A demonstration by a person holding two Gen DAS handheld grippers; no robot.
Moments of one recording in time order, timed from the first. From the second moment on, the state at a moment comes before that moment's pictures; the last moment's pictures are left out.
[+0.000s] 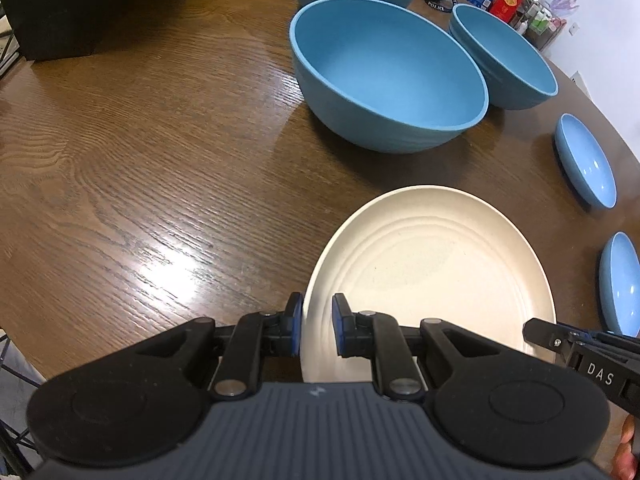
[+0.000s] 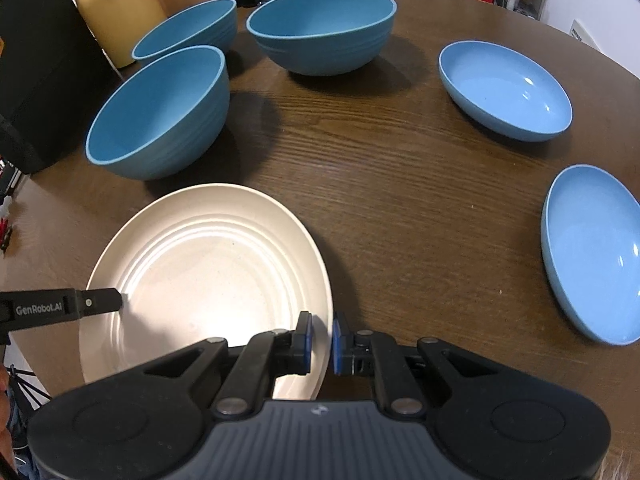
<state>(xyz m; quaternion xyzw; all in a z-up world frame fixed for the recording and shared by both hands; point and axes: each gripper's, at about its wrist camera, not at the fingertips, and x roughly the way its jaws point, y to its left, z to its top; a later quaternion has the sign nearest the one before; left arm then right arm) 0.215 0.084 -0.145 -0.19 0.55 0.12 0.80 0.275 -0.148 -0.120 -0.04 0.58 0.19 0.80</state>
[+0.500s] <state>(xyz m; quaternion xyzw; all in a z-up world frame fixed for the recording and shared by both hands) 0.211 0.087 -0.146 -0.18 0.56 0.11 0.80 0.268 -0.149 -0.119 -0.03 0.58 0.17 0.79</state>
